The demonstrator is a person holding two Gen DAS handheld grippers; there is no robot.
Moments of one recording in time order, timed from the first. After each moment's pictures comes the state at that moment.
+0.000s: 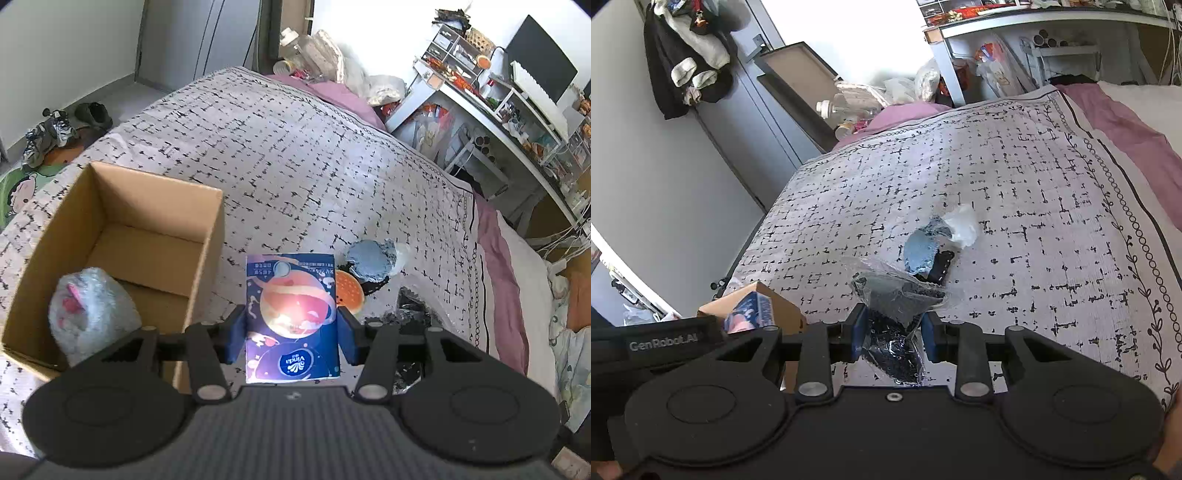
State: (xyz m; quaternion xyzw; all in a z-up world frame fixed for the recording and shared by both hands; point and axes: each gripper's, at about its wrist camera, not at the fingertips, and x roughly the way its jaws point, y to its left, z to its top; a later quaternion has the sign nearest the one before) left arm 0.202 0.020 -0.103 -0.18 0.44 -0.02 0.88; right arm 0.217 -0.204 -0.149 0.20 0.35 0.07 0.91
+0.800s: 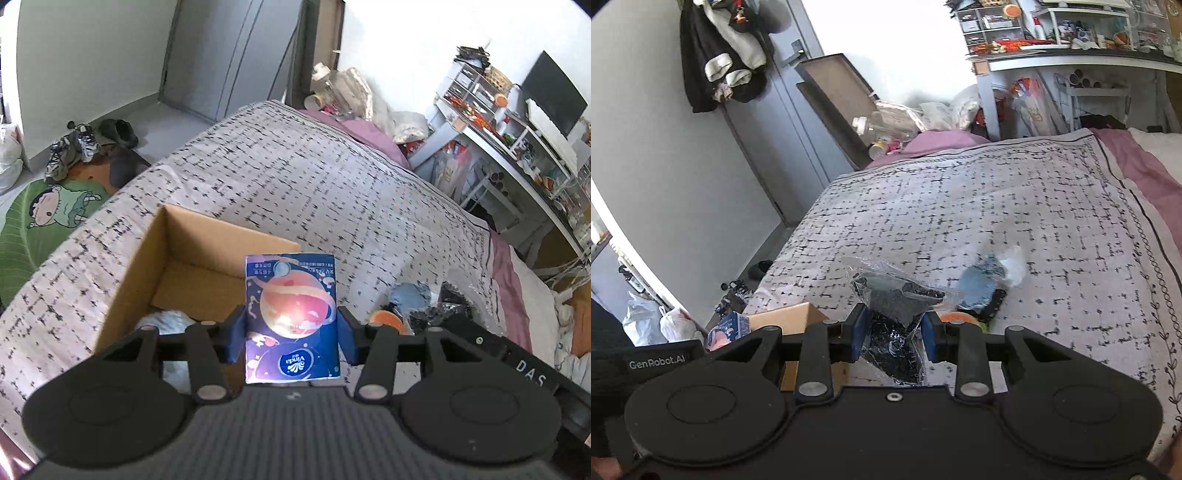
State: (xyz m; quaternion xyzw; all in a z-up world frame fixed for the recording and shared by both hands) left arm 0.196 0.094 -0.083 -0.19 0.41 0.01 0.89; right arm 0.223 -0.151 -0.112 0.16 0.32 0.10 0.93
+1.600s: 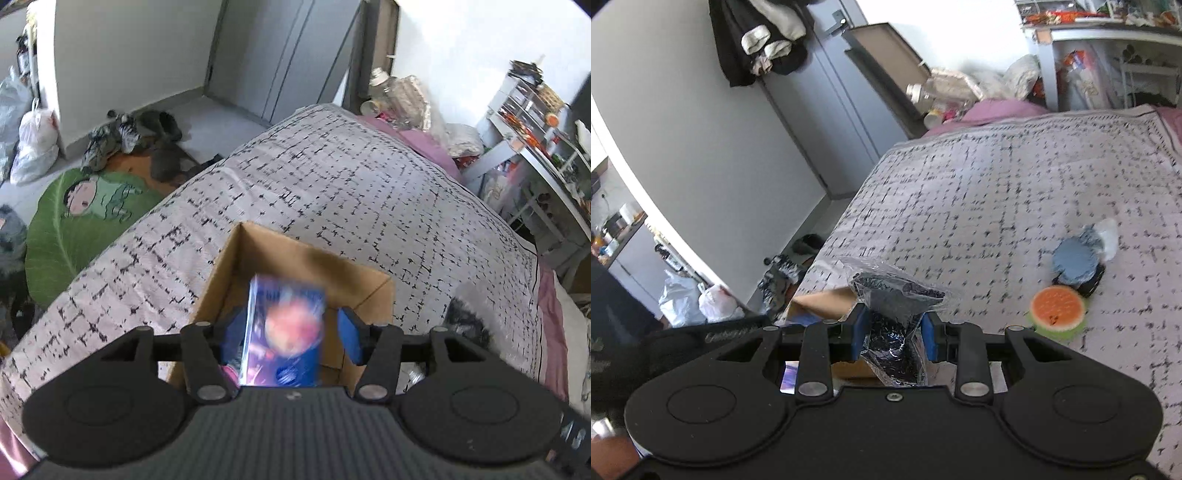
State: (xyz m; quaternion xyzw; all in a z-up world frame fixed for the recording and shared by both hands) left arm 0.221 0.151 -0.107 -0.20 0.42 0.07 0.88; right arm 0.234 -0.080 -0.120 0.17 0.35 0.17 0.90
